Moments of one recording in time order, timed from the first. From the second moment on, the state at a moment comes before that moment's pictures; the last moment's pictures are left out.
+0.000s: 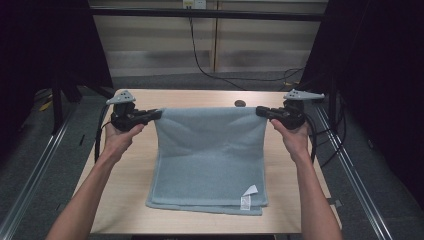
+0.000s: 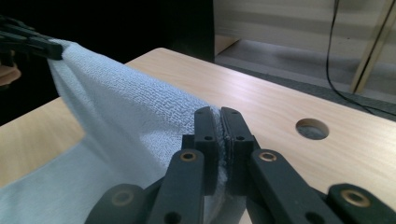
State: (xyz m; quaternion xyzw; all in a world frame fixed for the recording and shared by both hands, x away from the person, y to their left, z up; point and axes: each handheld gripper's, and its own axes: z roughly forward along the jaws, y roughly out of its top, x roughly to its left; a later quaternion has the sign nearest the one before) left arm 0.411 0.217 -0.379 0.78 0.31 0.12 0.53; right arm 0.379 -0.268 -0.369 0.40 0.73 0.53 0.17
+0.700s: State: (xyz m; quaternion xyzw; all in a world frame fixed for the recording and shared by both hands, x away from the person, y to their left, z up) left arm 0.320 0.235 -0.412 0.79 0.28 0.08 0.54; right arm 0.281 -0.261 -0.387 0.35 0.78 0.50 0.15
